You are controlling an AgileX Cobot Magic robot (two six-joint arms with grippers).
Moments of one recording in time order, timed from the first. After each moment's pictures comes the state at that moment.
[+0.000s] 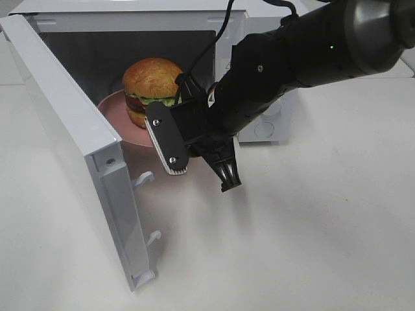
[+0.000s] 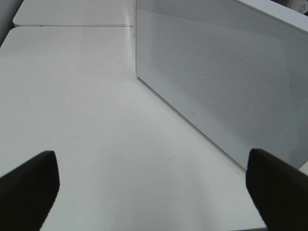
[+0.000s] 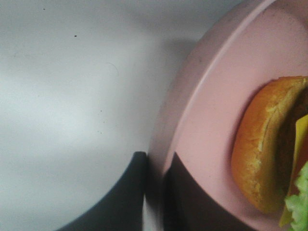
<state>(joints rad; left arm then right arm) 0.01 -0.01 -0.52 -0.17 1.07 0.10 0.72 1.92 -1.21 0.05 0.28 -1.43</state>
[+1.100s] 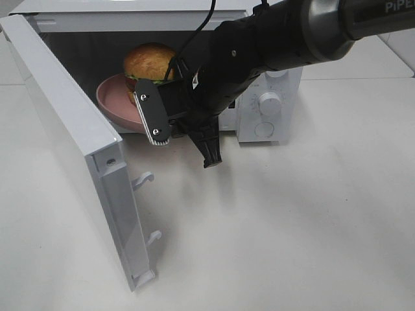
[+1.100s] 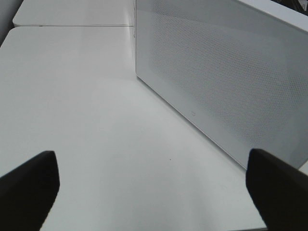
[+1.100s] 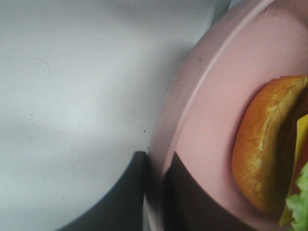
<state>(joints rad) 0.01 -0.01 -0.52 -0.17 1.07 0.10 0.69 2.05 -1.42 -0.01 0.33 -1.32</state>
